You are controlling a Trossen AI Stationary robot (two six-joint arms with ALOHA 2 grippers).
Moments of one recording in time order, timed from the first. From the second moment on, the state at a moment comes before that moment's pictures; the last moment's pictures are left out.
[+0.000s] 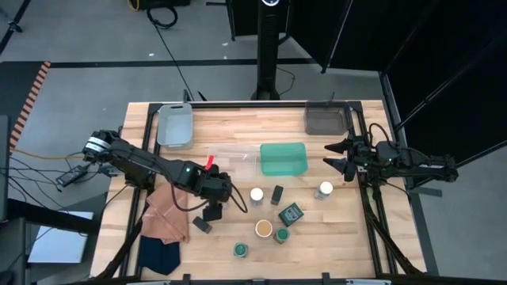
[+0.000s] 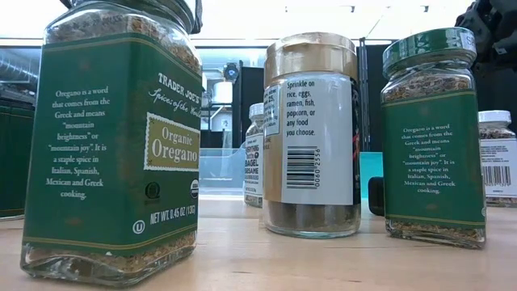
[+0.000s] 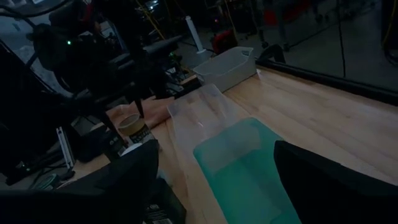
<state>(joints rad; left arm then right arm) -0.30 1.53 1.16 -0.85 -0.11 -0.40 -0.01 0.04 0.25 -0.36 0.22 0.45</state>
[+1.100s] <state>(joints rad) -0.30 1.56 1.20 -0.95 -0.09 -0.58 -0.01 0.04 0.25 -0.36 0.22 0.48</state>
